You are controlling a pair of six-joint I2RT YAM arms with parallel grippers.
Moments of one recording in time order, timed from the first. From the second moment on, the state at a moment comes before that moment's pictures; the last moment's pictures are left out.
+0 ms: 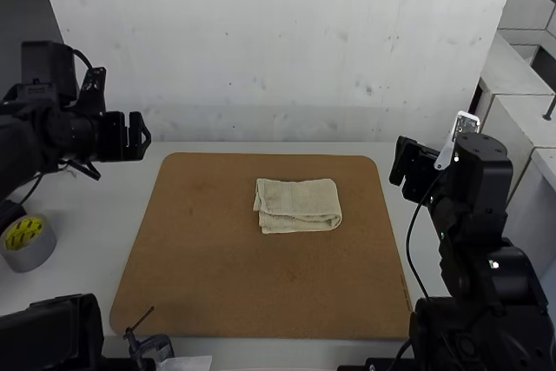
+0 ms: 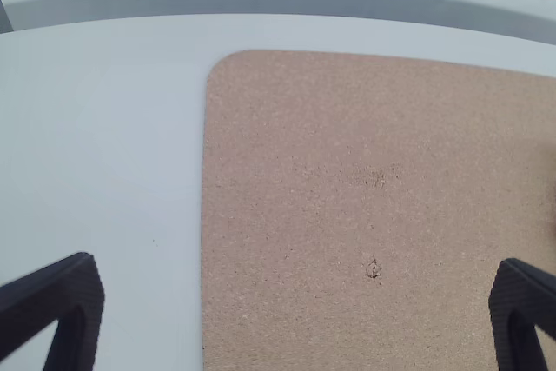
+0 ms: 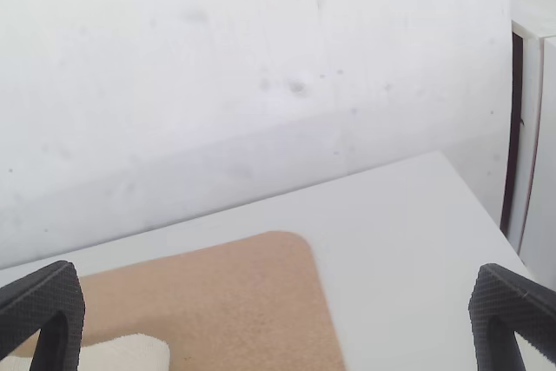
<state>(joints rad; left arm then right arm) 0.15 0.88 0.67 -0.47 0.22 0.04 0.04 0.15 0.29 -0.34 0.13 0.23</state>
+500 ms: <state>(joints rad) 0.21 0.59 0.46 -0.40 0.31 0.03 0.04 0.15 0.29 -0.41 0.15 0.23</state>
